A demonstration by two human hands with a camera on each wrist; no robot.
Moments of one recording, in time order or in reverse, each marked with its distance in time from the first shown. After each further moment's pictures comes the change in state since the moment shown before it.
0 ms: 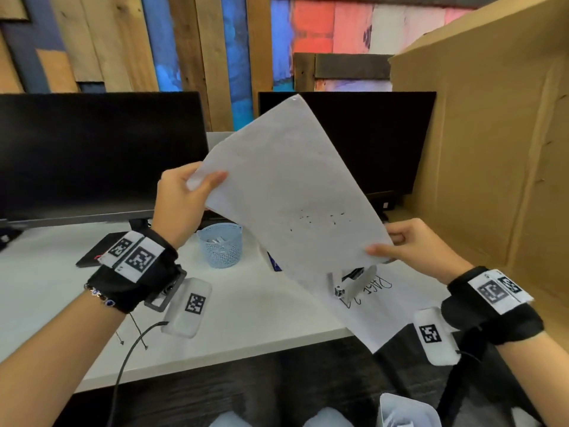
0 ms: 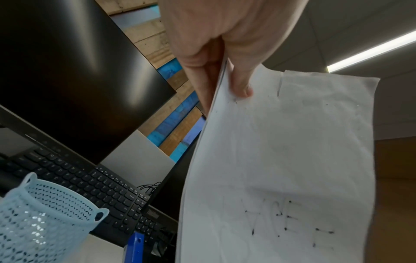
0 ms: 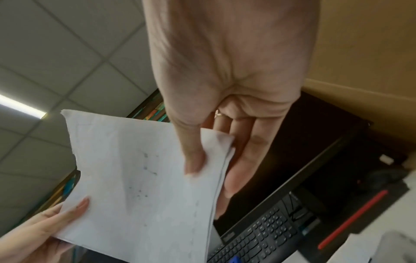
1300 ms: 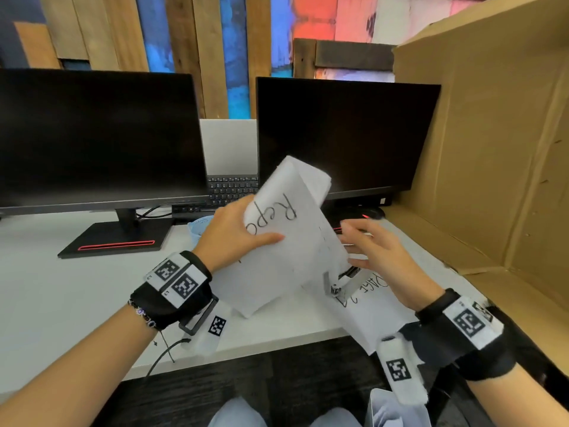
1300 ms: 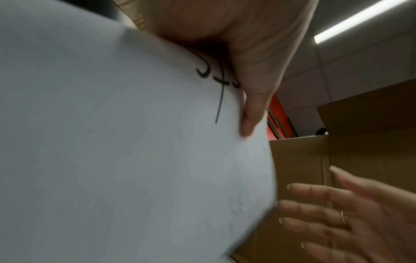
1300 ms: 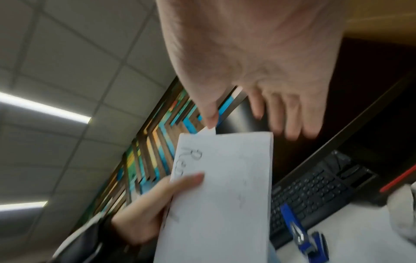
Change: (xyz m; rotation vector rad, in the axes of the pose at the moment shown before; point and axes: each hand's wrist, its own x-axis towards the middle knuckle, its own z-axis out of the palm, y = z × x) left_hand -0.033 -0.025 0.057 0.224 -0.381 -0.088; right_hand -0.005 -0.025 0.062 0.226 0.128 0.141
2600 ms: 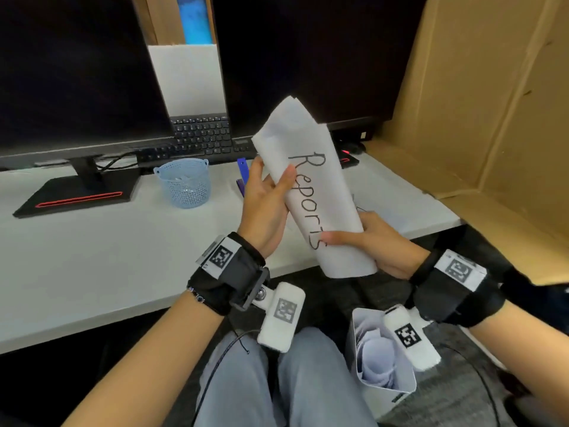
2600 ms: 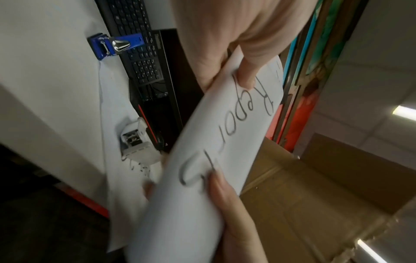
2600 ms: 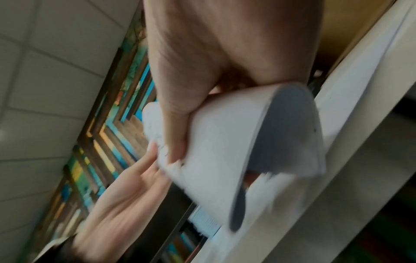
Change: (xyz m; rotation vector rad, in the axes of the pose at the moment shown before) left_hand -0.040 0.046 0.096 -1.168 0.026 -0.337; right_hand -0.047 0.056 -0.005 0.102 -0.199 0.211
